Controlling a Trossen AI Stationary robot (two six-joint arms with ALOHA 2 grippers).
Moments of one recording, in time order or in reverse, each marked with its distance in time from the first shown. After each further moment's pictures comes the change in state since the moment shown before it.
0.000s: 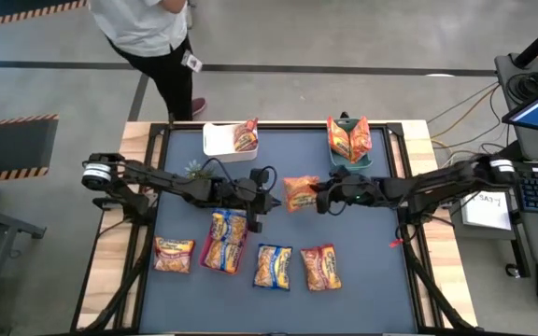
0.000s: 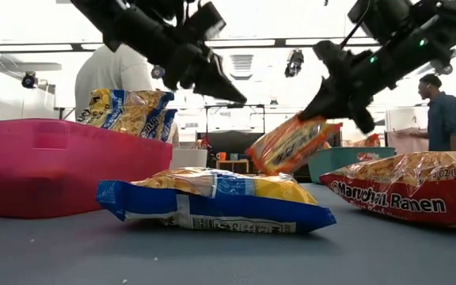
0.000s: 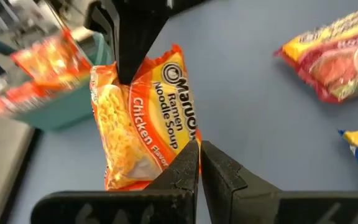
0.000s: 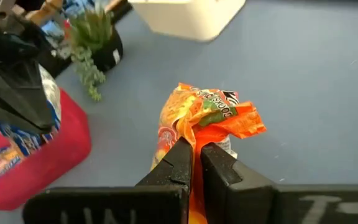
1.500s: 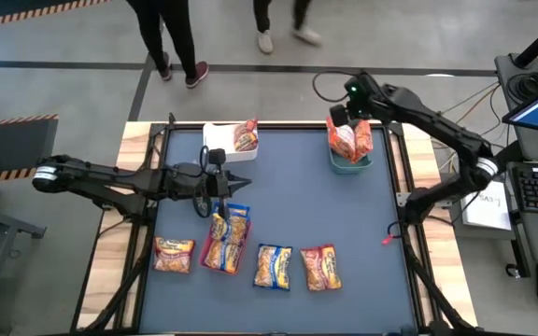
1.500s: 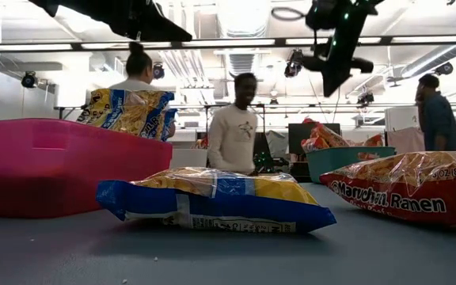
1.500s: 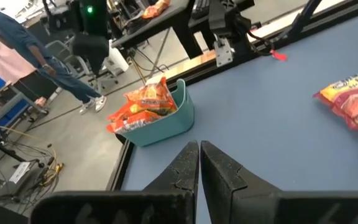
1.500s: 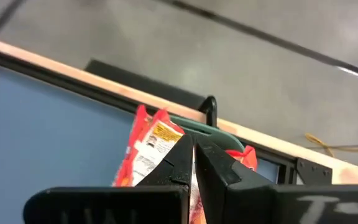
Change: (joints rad) left arm 0.000 -0.523 -0.208 -0.050 -0.134 0.079; right arm -0.740 0.197 0.921 -1.164 -0.013 -0.384
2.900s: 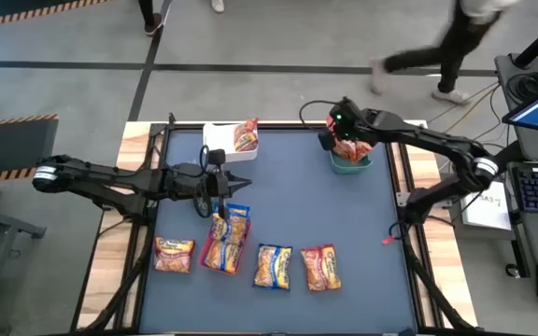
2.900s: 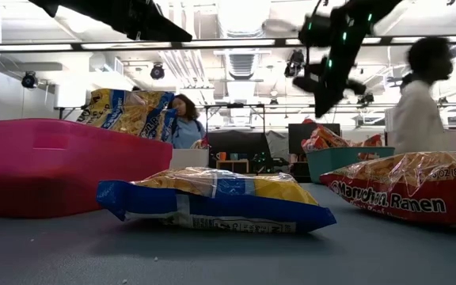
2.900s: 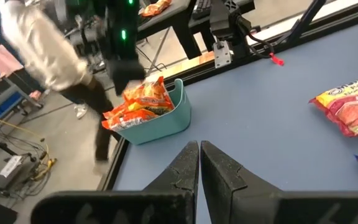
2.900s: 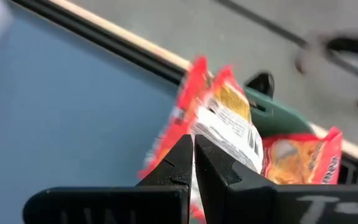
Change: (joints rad) left arm 0.000 0.001 0.000 -0.004 0.003 -0.050; right arm 0.136 0.001 -0.260 0.232 0.001 0.000
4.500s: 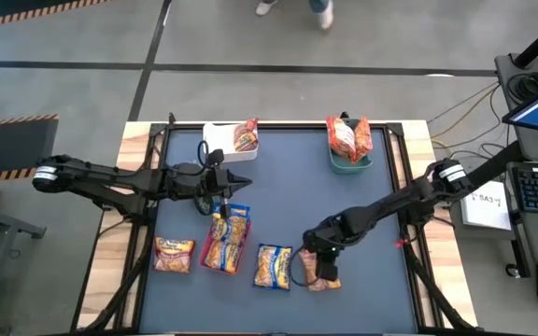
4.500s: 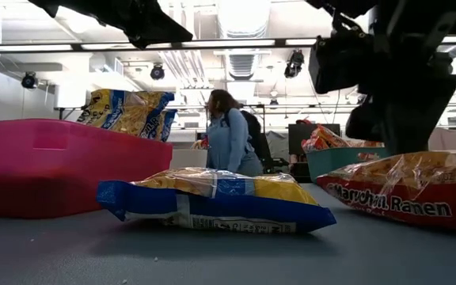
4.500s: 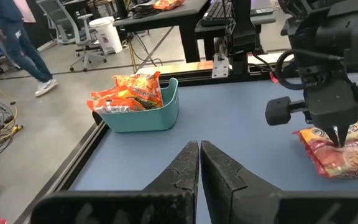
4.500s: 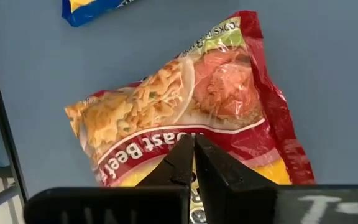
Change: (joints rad) left arm -0.003 0.000 0.000 0.008 0.001 -0.266; right arm 0.938 0.274 -0.124 0.185 -0.593 0.248
